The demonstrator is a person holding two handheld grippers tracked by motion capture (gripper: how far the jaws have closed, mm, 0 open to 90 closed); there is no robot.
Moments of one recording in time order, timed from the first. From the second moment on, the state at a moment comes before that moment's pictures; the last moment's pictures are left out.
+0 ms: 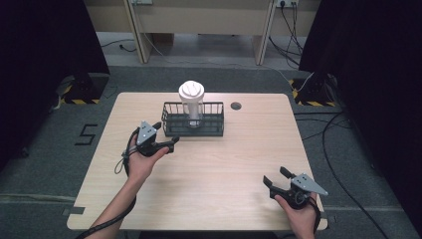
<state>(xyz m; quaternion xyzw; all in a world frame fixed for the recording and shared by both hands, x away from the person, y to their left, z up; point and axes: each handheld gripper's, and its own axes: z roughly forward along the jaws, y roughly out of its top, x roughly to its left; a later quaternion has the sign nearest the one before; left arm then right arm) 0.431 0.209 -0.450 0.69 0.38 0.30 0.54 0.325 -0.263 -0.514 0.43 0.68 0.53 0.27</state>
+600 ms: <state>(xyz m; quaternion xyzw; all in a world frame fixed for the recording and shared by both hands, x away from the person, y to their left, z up) 0.402 0.232 -0.457 0.68 0.38 0.31 0.54 0.325 -0.262 -0.514 0.43 0.69 0.53 0.27</state>
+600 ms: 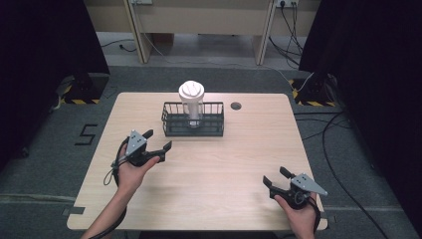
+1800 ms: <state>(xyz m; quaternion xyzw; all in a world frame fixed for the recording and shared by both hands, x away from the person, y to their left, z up) 0.356 0.282 -0.473 0.67 0.40 0.32 0.54 0.325 -0.262 -0.514 0.43 0.69 0.52 0.27</state>
